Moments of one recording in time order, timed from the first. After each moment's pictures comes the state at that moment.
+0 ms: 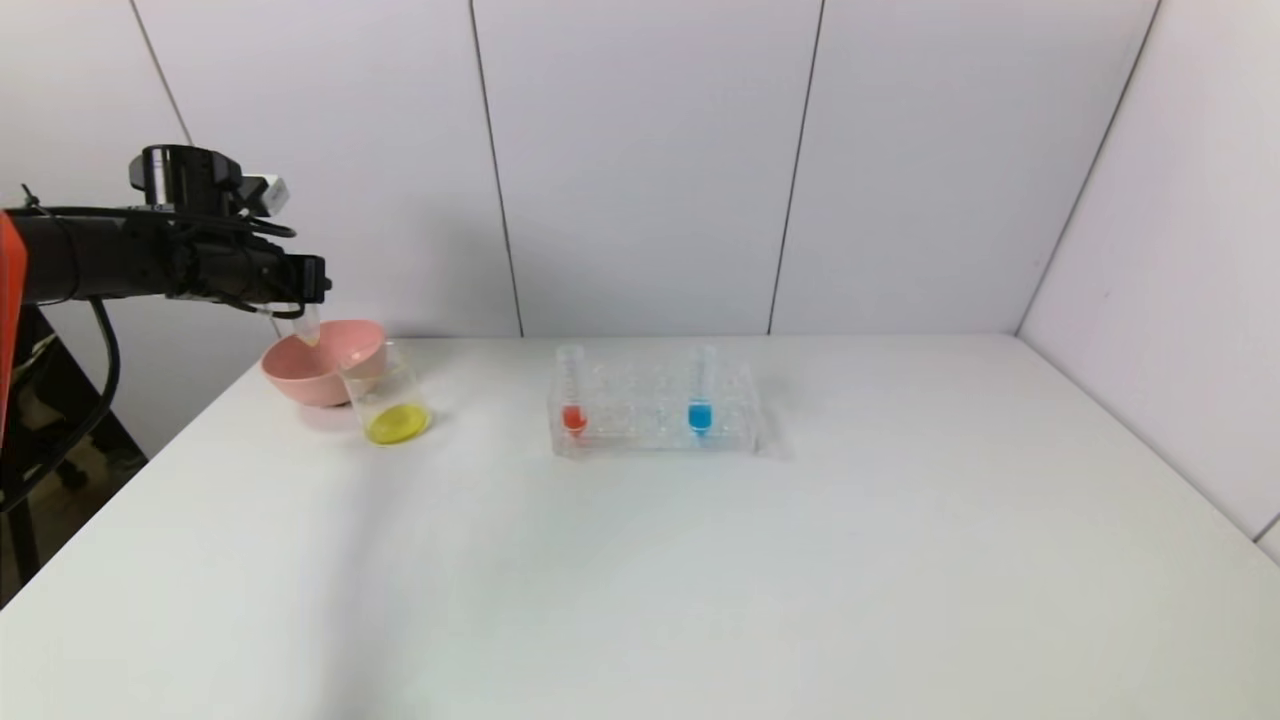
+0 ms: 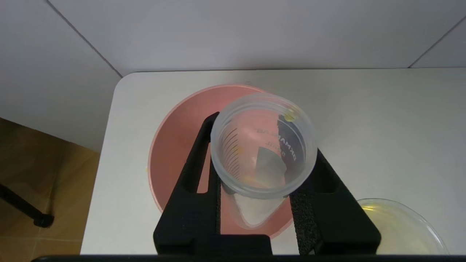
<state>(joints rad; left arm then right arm) 0.18 2.20 -1.91 0.13 -0.11 0.10 0.00 0.00 0.00 -0.01 -0.04 0.10</state>
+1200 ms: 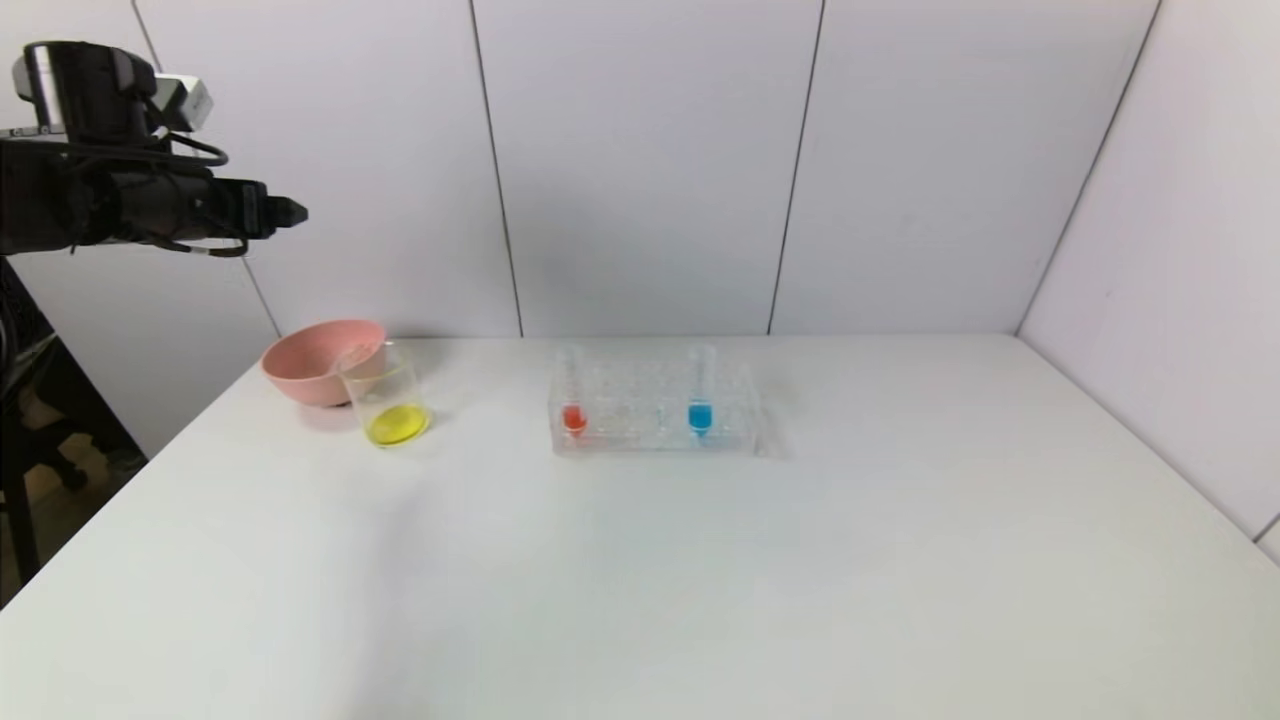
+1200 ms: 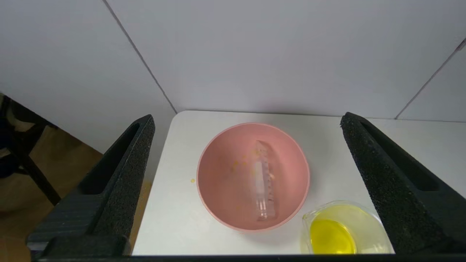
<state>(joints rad) 0.16 1.95 -1.76 0.03 0.04 0.09 0.00 0.00 0.00 -0.01 -0.04 0.10</state>
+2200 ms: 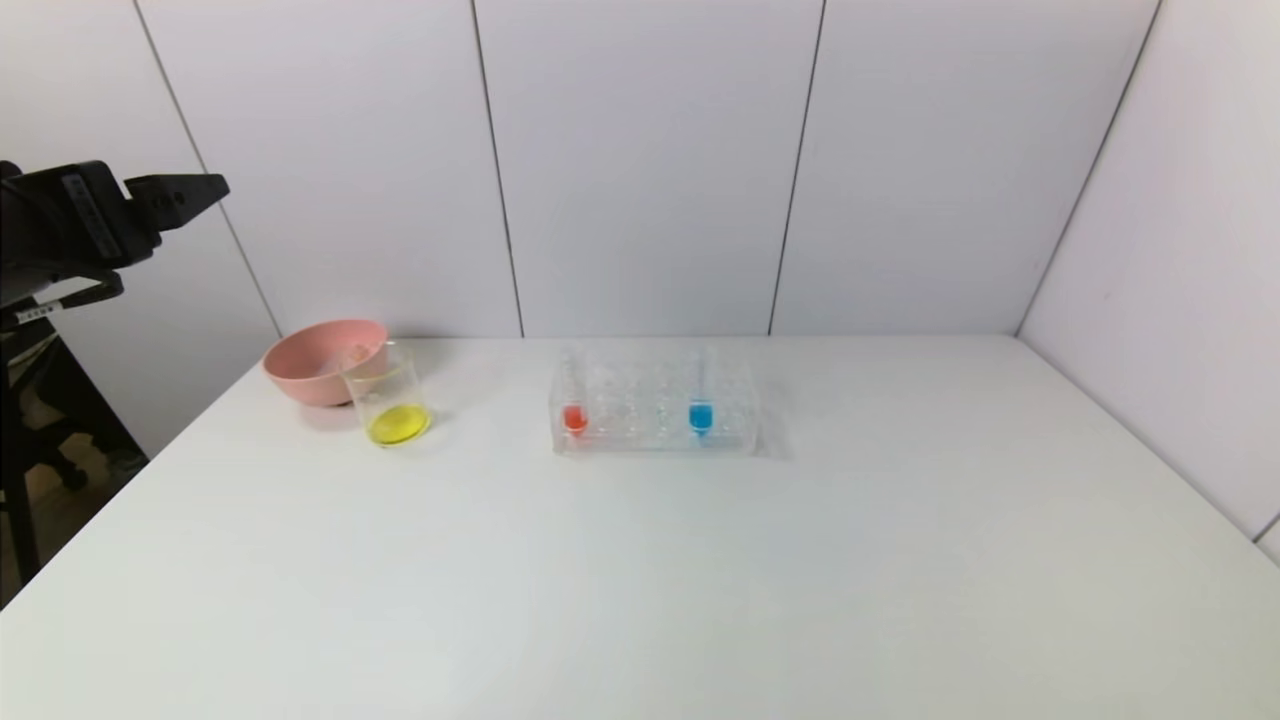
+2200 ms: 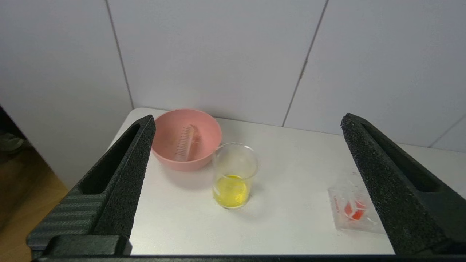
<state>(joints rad) -0.03 1.26 -0.99 -0.27 0.10 -0.14 0.00 0.00 0.00 -0.01 -0.04 0.10</state>
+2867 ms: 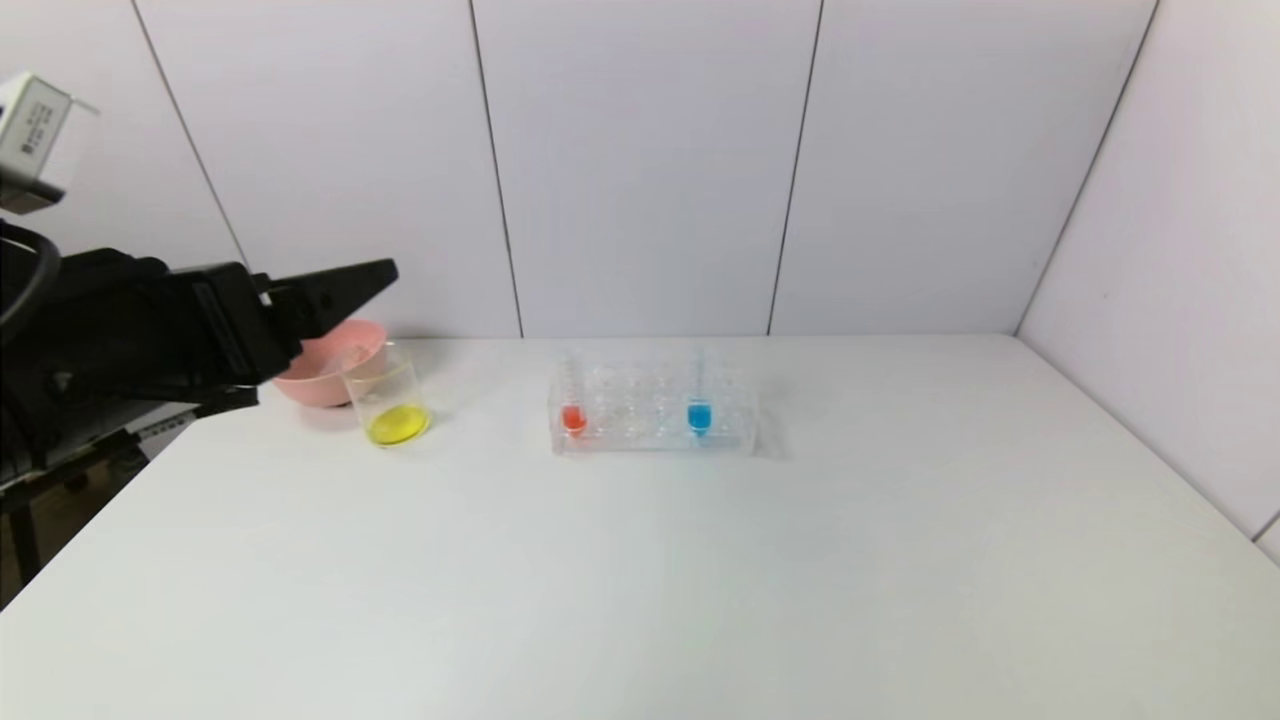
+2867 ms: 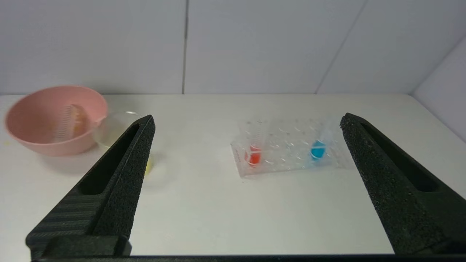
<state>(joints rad) -0.41 1.18 -0.80 -0.37 0.11 -0.22 0.00 0.00 0.00 -0.01 -0.04 0.10</state>
